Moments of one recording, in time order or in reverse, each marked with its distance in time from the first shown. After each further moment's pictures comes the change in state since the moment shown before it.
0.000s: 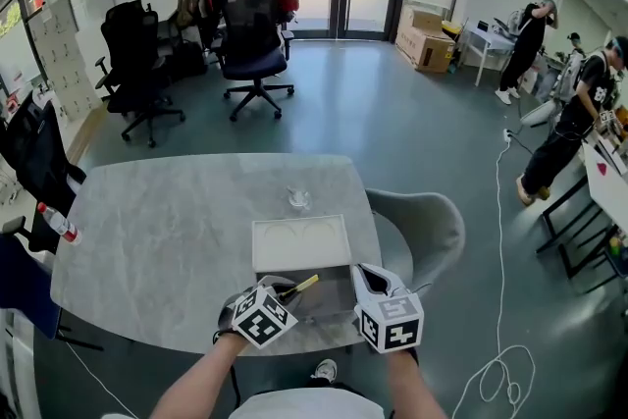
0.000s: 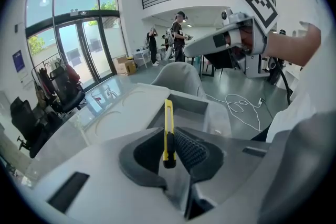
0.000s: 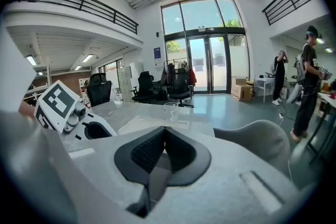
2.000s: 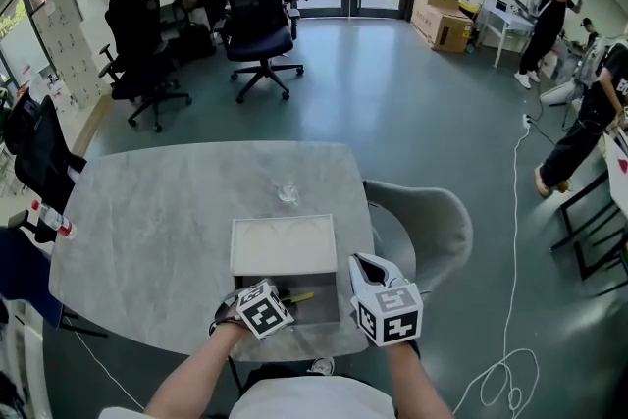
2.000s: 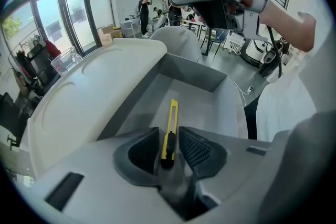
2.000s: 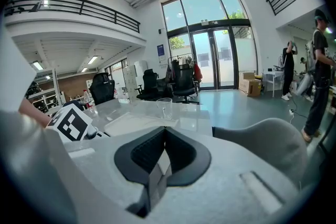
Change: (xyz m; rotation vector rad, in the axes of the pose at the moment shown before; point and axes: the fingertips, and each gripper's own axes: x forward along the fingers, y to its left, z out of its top) left arm 0.095 -0.013 -0.041 -0.012 0.288 -0.147; right arm 0.045 -0.060 -0.010 0.008 0.031 0.094
